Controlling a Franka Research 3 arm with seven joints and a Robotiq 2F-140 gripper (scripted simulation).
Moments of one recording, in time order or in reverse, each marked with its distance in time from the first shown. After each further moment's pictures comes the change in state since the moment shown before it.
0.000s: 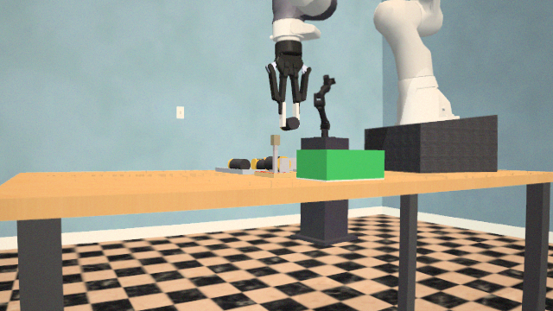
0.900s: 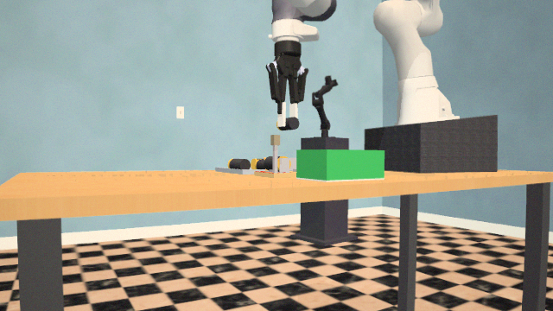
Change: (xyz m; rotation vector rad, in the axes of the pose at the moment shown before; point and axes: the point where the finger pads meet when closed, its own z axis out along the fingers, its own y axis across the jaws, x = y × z) arm -0.007 0.001 -0.001 -0.006 -0.010 -0.196
